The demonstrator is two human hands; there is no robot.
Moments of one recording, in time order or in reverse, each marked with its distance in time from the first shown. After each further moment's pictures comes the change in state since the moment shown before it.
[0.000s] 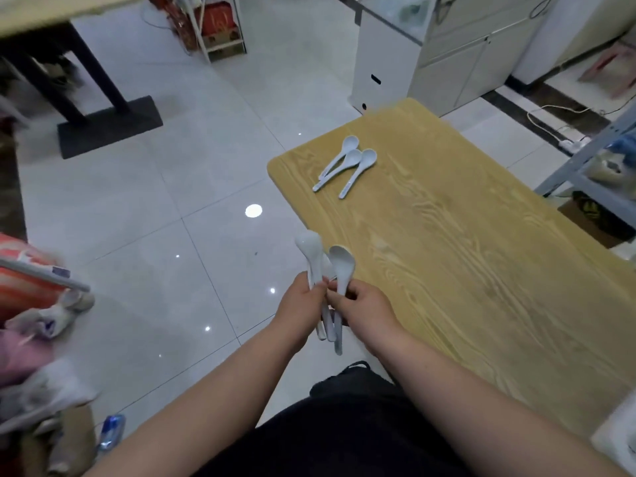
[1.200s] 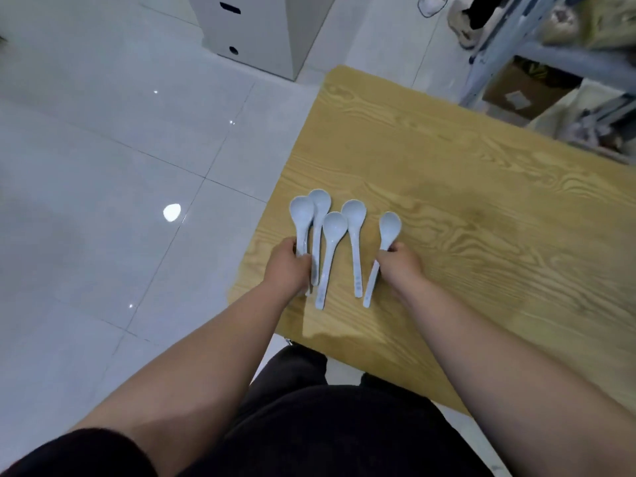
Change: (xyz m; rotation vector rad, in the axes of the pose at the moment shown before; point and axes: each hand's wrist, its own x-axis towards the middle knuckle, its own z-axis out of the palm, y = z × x) left_hand 0.475 0.159 -0.025 0.633 -0.387 0.048; right_hand 0.375 -0.092 -0.070 0.234 0.655 0.653
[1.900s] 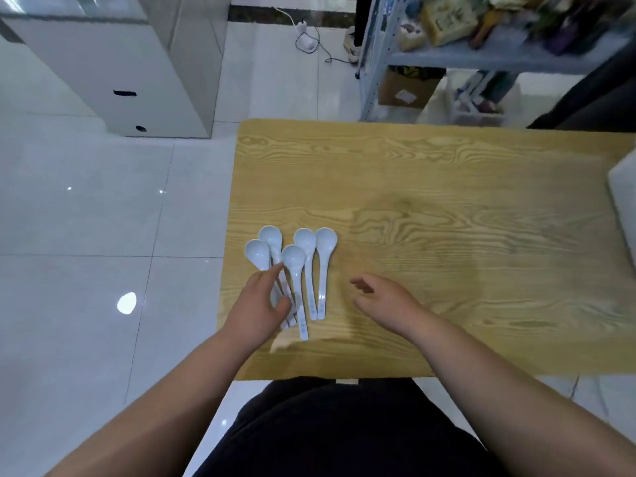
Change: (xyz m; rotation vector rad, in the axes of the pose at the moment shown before) left_hand -0.008 0.015 -0.040 0.487 -0.263 0.546; right_hand -0.078 0.035 -0.036 -0.253 -0.108 -0.228
